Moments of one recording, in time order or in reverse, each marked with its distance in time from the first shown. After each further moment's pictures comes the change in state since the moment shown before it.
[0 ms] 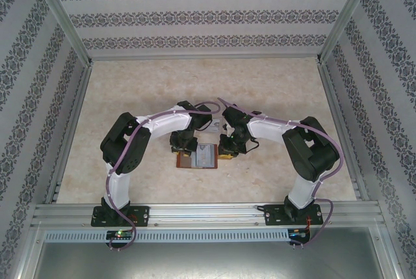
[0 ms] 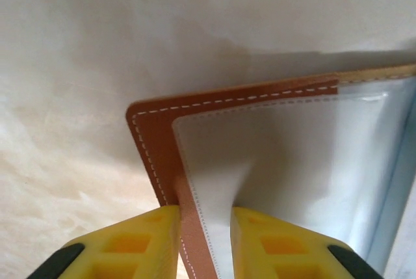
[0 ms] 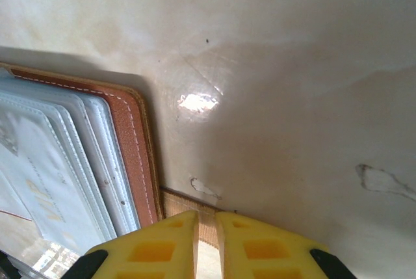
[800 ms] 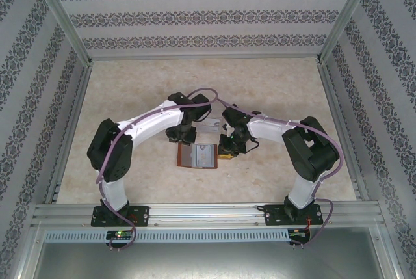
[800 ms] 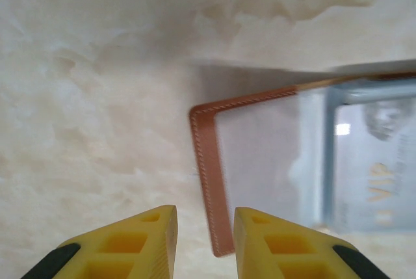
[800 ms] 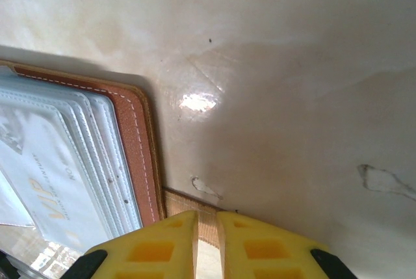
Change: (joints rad) left arm 0.000 -0.149 0.076 -0.050 -0.028 -0.014; right arm 0.002 0.000 0.002 -0.001 0.001 -0.004
